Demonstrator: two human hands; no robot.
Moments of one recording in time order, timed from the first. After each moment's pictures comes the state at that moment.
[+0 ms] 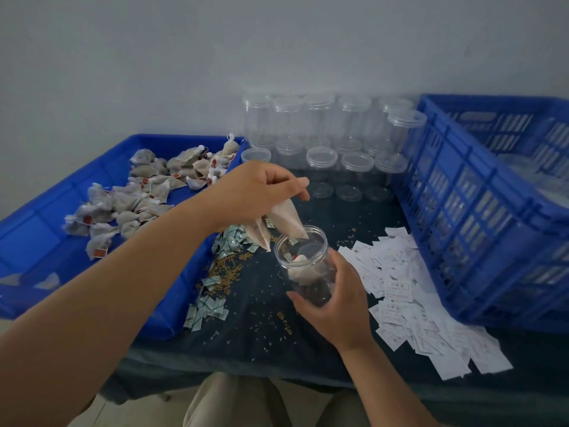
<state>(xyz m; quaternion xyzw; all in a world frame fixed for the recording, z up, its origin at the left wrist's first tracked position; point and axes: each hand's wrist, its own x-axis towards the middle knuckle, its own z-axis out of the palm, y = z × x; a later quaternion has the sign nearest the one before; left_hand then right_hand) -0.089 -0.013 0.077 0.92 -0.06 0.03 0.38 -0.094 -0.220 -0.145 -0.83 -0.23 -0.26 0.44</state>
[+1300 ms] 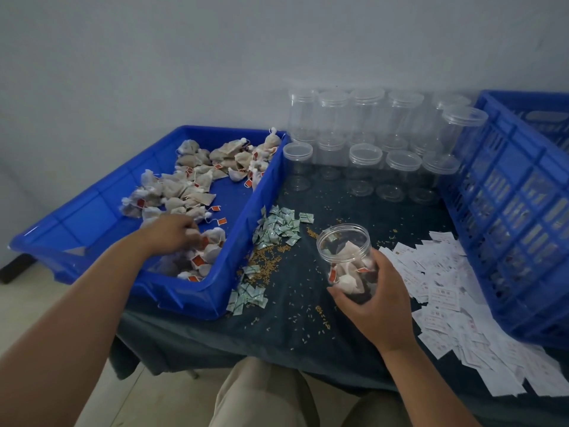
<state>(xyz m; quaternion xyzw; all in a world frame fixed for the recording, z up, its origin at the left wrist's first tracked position) -0.142 0.221 -0.044 0.97 0.20 -0.07 0.16 -0.093 -0.220 -0.145 -0.84 -0.23 -0.20 0.45</state>
